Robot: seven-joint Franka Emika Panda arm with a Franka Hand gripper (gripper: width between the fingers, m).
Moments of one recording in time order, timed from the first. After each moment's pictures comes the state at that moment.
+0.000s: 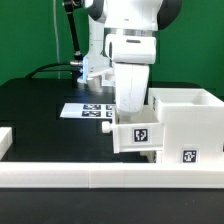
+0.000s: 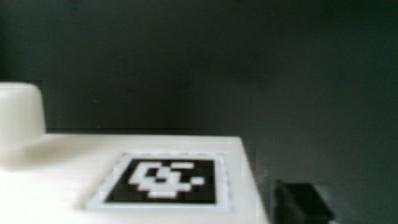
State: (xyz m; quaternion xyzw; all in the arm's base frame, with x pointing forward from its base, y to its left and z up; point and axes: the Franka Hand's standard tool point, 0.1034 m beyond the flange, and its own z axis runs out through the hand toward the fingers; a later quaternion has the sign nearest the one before) arm 0.545 0.004 0.049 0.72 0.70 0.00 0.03
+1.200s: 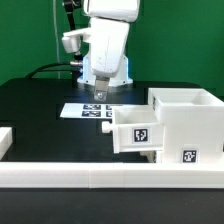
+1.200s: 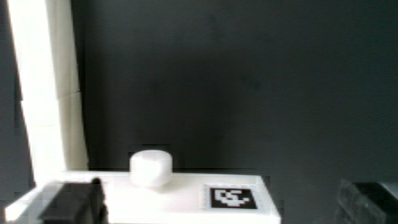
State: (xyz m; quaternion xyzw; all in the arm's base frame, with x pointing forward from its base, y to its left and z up) arm 0.561 -0.039 0.111 0.71 0.70 -0.03 0.05
